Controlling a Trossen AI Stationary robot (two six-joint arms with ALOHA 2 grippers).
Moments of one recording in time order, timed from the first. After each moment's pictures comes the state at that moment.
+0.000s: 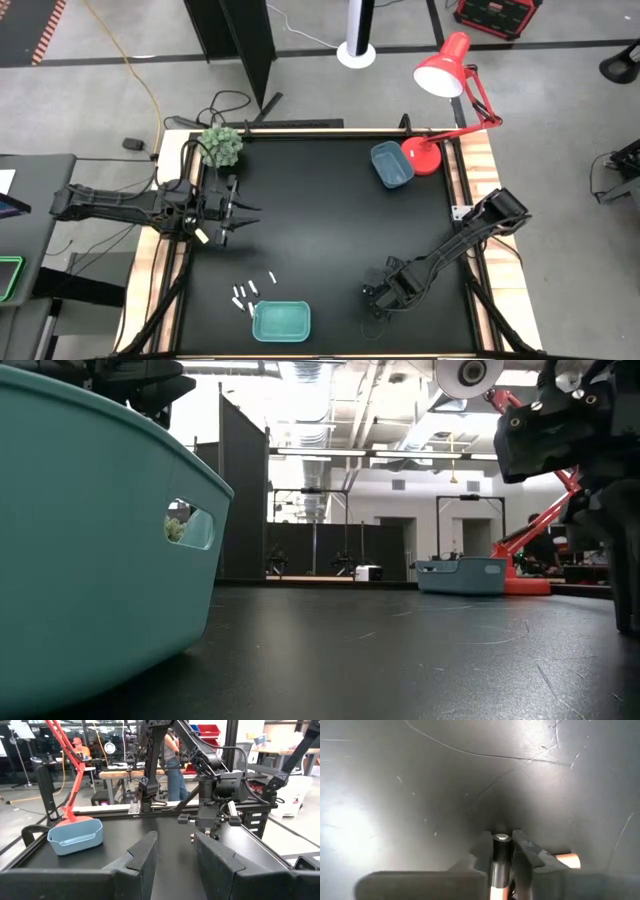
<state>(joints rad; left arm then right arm) -0.01 0.52 0.33 0.22 0.07 0.06 0.62 1.87 1.10 -0.62 0.08 1.02</state>
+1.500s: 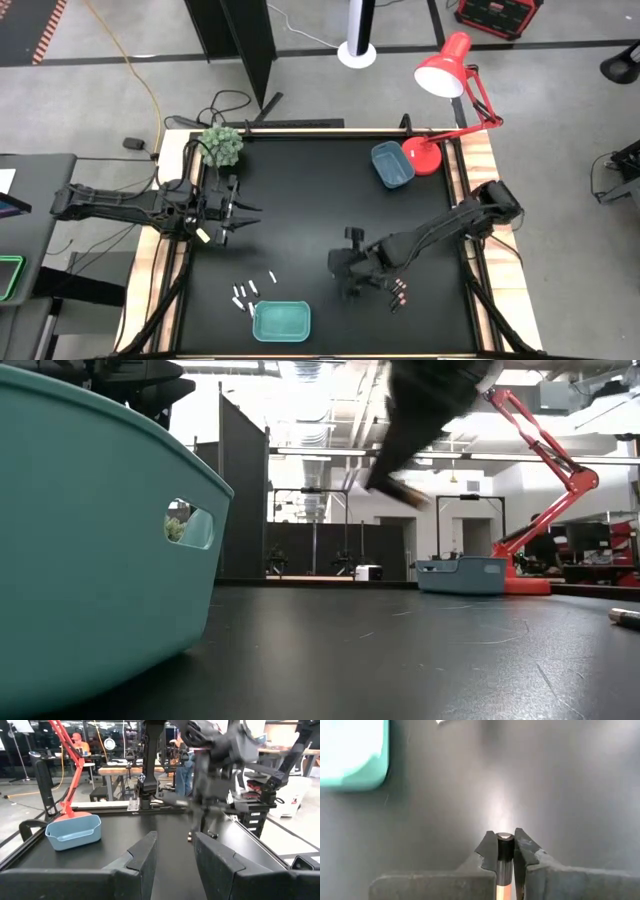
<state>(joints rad) -0.01 0.52 0.33 0.21 0.07 0.04 0.41 1.81 1.38 -0.59 0.40 0.37</state>
